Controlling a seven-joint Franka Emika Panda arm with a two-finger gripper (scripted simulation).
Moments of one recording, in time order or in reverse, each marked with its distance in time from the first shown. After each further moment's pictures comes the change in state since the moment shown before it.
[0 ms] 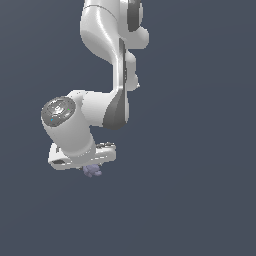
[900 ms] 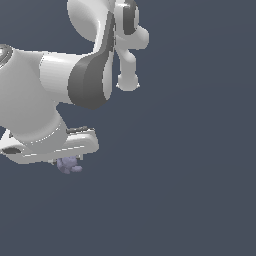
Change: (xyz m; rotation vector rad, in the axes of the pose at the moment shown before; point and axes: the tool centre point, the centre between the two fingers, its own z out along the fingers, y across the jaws) arm 0.016 0.044 -0.108 0.000 0.001 0.000
